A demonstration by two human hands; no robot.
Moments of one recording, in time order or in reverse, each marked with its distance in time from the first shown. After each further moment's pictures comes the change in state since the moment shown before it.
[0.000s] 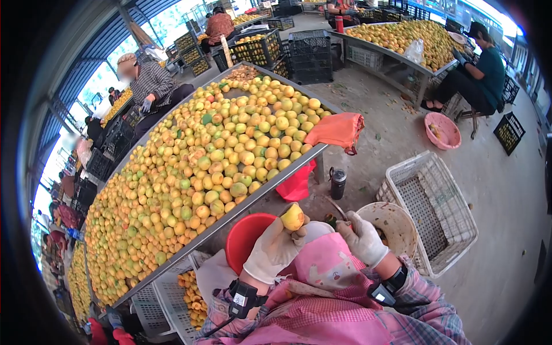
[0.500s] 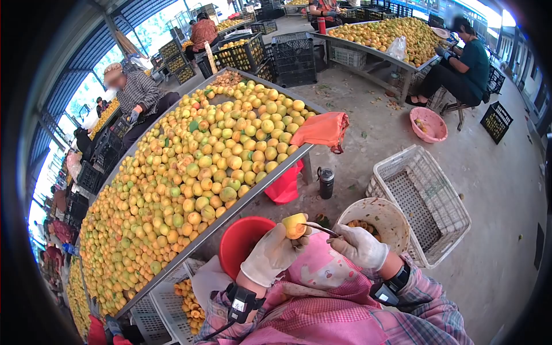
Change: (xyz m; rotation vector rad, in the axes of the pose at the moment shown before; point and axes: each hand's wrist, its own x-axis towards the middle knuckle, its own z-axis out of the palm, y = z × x) left_hand -0.001 -0.009 -0.001 0.184 -0.048 -0.138; right_hand -0.023 -0.041 -0.026 -0.130 -0.364 -0.092
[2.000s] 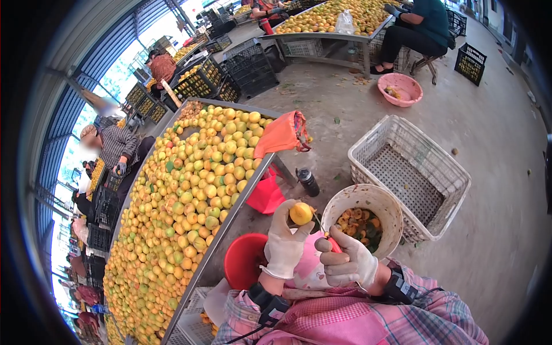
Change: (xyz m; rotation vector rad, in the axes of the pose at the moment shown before) left_hand 0.085 -0.060 0.039 1.242 0.162 0.526; right_hand -0.041 0.037 0.022 2.257 -0.493 -0.049
